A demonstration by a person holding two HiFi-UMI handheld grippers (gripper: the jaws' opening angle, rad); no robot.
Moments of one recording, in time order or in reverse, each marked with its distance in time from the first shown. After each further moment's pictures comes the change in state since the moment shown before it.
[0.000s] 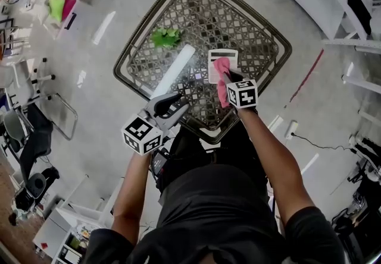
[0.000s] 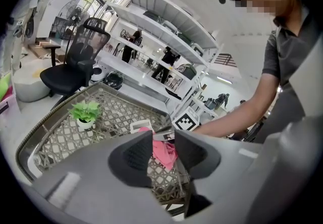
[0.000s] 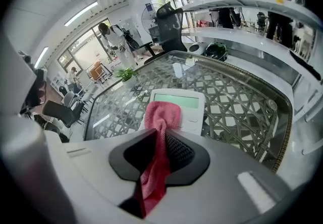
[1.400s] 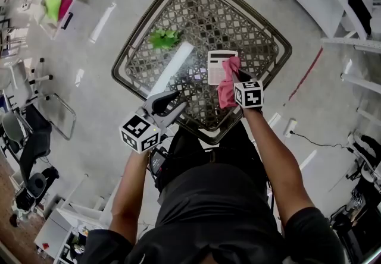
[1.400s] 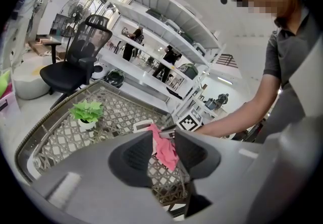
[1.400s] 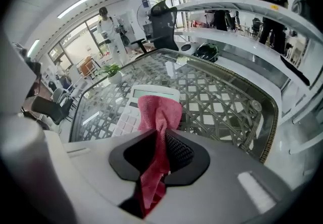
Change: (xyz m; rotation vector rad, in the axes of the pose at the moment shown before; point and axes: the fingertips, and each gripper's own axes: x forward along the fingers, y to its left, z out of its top) left arm 0.004 0.018 0.004 -0.019 0.011 -0.005; right arm -0.006 -0.043 -0.007 -0.006 0.023 -0.113
